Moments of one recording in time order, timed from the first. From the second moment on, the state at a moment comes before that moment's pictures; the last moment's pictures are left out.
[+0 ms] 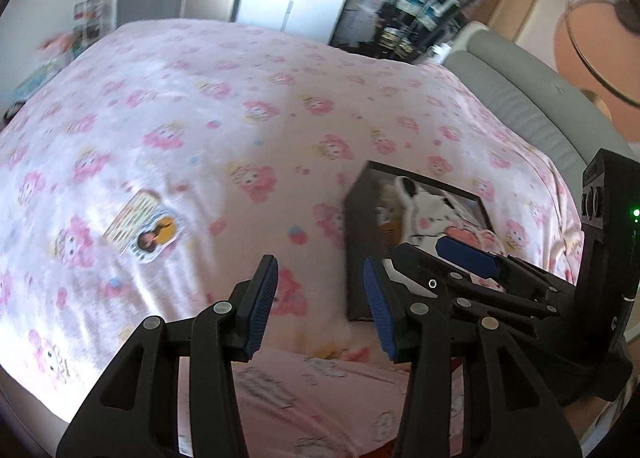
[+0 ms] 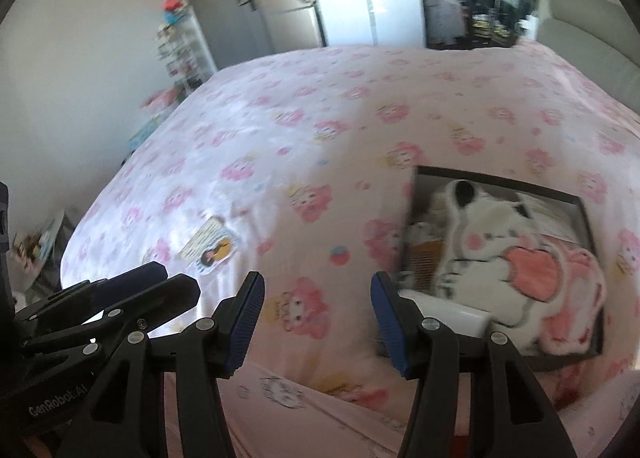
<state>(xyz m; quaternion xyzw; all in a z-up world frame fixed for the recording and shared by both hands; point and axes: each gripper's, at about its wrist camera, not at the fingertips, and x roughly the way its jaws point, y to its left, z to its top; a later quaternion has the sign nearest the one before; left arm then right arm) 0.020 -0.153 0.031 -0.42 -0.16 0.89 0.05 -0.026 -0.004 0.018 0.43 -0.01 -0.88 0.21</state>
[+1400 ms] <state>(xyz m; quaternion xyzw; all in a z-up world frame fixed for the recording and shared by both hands) -0.049 -0.364 -0.180 -0.49 -0.41 0.77 -0.07 -0.160 -0.222 -0.176 0.59 0.05 -0.71 0.38</state>
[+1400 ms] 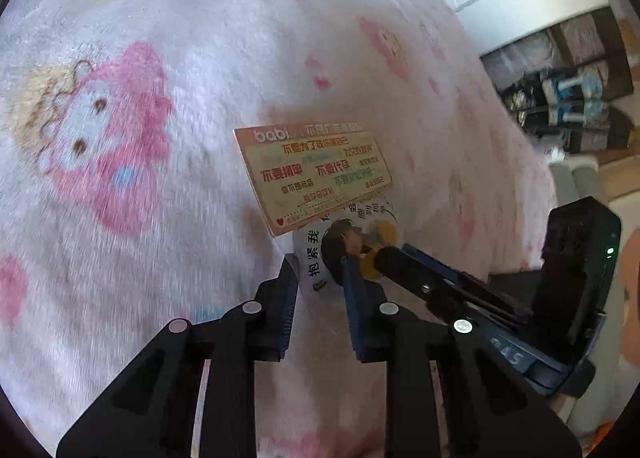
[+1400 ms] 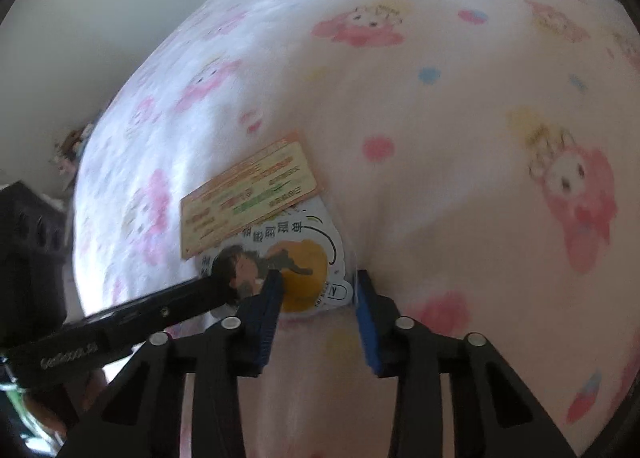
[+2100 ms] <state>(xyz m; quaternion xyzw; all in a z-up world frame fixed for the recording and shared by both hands) -0.037 -0.338 -0.155 -0.52 -0.37 0.77 -0.07 -0.130 -0.195 -0.153 0.60 0.04 -0.69 0.41</state>
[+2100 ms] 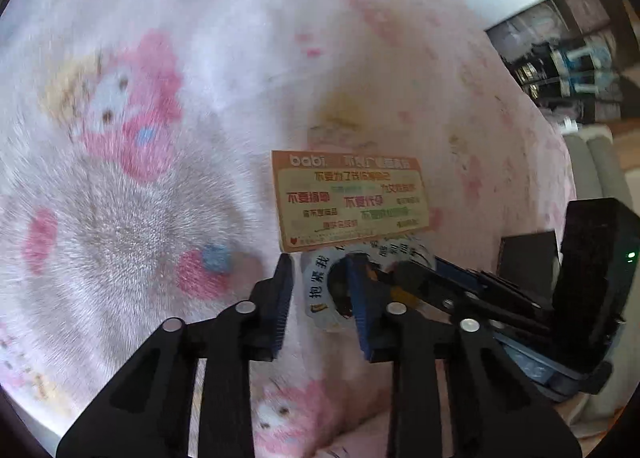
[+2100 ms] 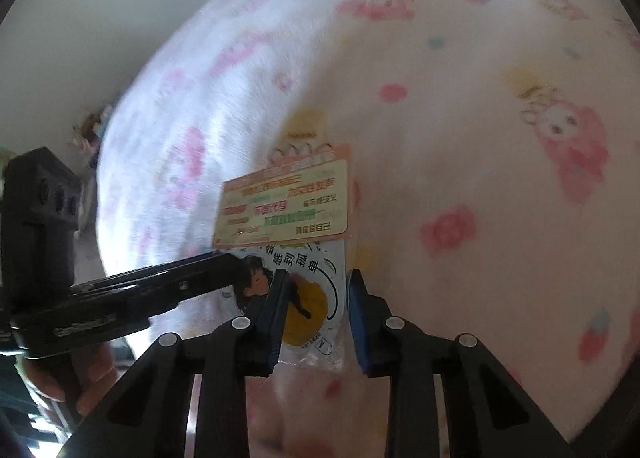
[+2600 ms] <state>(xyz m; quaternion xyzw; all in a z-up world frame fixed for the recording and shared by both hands) -0.093 -0.138 -0.025 -0.49 -0.24 0.83 0.13 -0.091 0.034 -0.009 0.48 -0.06 -0.82 0.29</state>
